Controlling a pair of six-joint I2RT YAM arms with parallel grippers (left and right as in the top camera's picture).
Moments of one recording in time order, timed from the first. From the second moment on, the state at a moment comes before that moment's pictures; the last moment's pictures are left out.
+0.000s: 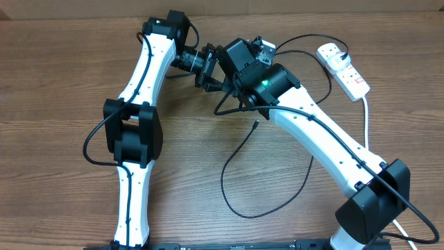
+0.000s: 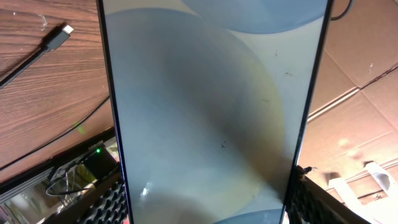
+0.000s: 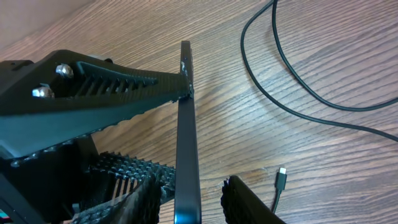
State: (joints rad) left arm -0.21 2.47 2.31 -1.40 1.23 -0.78; right arm 0.64 1.83 1.72 -0.92 0.33 0.93
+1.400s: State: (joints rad) left arm -0.21 2.47 2.31 -1.40 1.24 -0.78; right arm 0.64 1.83 1.72 -0.91 0.33 0.93
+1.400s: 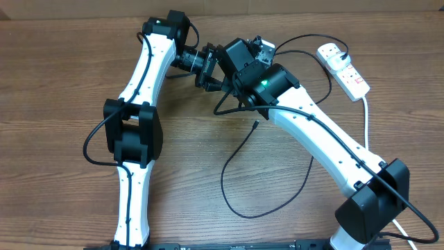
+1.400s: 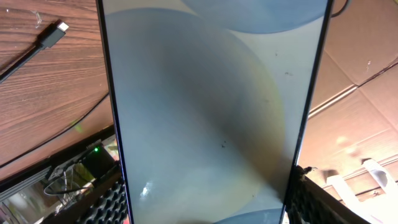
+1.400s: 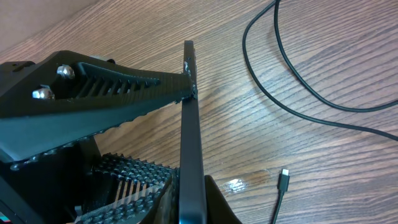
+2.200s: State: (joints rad) left arm -0.21 2.47 2.31 -1.34 1.27 -0.78; right arm 0.59 1.84 1.72 -0.93 0.33 1.42
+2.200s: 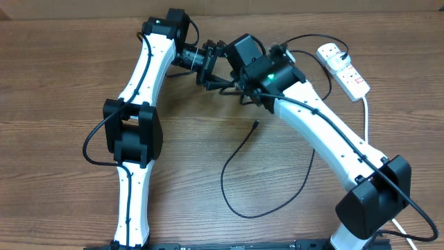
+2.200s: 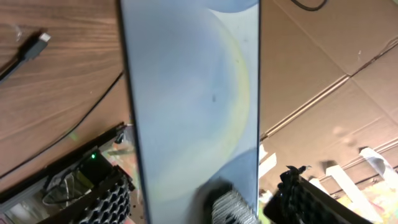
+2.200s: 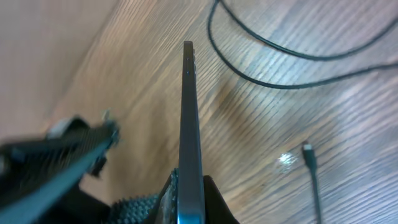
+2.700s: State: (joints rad) left arm -0.20 2.47 2.31 -1.29 1.26 -0.90; right arm 0.57 1.85 1.71 -0.76 0.26 1.73
